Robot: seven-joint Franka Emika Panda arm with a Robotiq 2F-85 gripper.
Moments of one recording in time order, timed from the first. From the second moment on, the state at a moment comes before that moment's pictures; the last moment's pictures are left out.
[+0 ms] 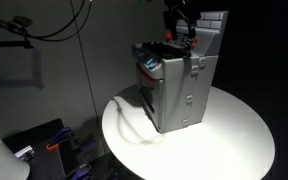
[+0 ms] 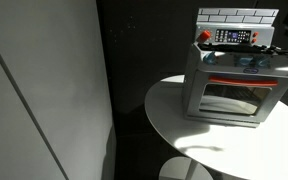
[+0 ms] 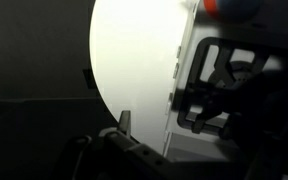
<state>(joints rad) -0.08 0.06 -0.07 -1.82 -0.26 2.05 0.22</state>
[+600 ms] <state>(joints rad) -0.08 0.10 -0.07 -1.82 -0.26 2.23 0.27</state>
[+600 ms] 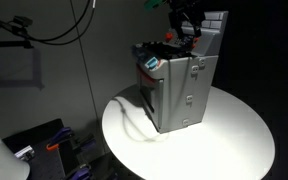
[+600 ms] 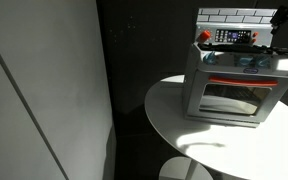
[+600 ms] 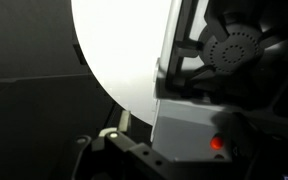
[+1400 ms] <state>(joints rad) -0.08 0.12 -0.08 -1.82 -0.26 2.25 0.28</state>
